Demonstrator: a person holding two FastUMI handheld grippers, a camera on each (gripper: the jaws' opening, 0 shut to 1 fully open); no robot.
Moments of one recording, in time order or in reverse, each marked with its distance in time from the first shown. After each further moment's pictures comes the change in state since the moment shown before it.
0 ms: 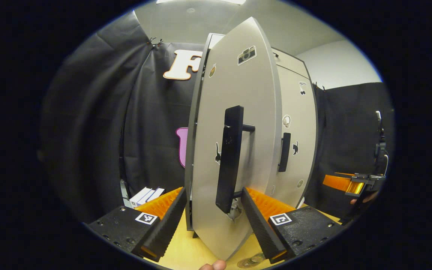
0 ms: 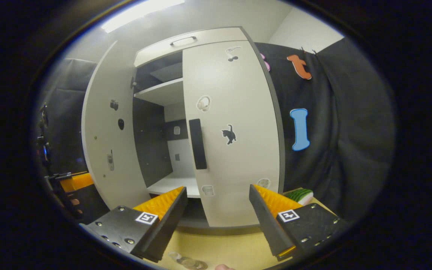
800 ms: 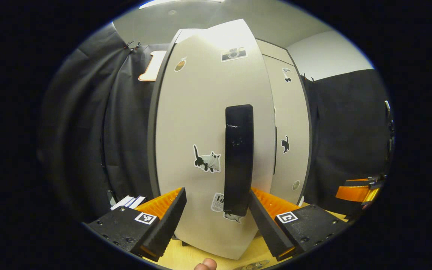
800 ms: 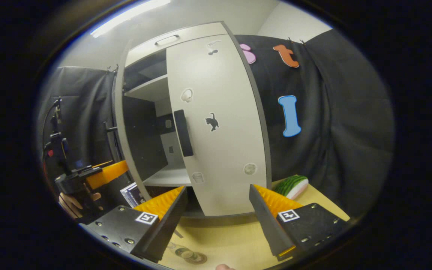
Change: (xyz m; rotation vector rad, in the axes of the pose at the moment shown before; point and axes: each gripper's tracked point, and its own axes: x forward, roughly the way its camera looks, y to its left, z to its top) left arm 0.075 -0.072 -0.009 0.121 -0.015 -0.053; right arm -0.026 -0.042 -0.024 0.051 0.072 -0.040
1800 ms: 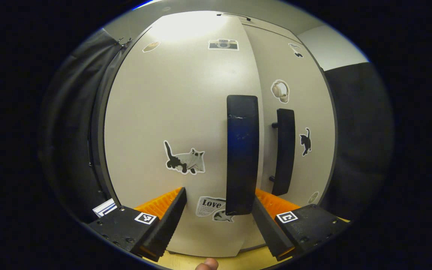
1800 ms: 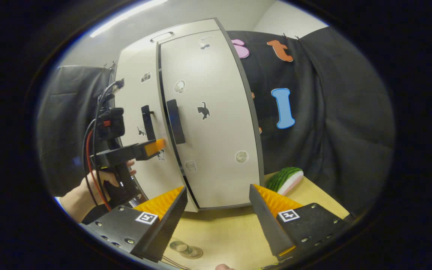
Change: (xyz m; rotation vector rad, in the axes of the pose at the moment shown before) left arm 0.111 -0.027 -0.015 0.008 0.032 0.094; right arm -0.016 -0.017 -0.026 0.008 0.040 -0.021
